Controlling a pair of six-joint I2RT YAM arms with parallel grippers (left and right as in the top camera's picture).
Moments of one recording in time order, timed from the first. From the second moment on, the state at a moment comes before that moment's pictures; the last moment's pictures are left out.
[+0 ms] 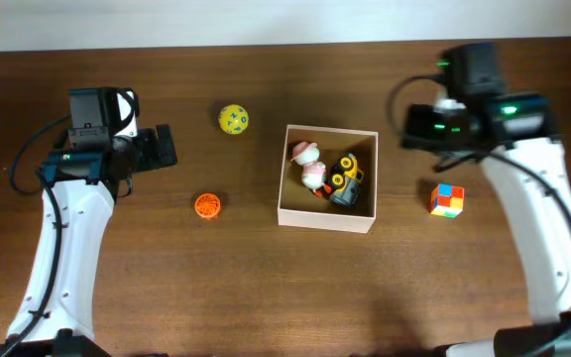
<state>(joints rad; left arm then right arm) 0.06 1.50 1.29 -0.75 0.01 -0.09 0.08 1.60 1.65 -1.20 0.05 0.33</state>
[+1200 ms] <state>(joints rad) 0.06 1.50 1.29 -0.75 0.01 -0.09 -0.19 1.82 1.18 -0.86 0.03 0.24</state>
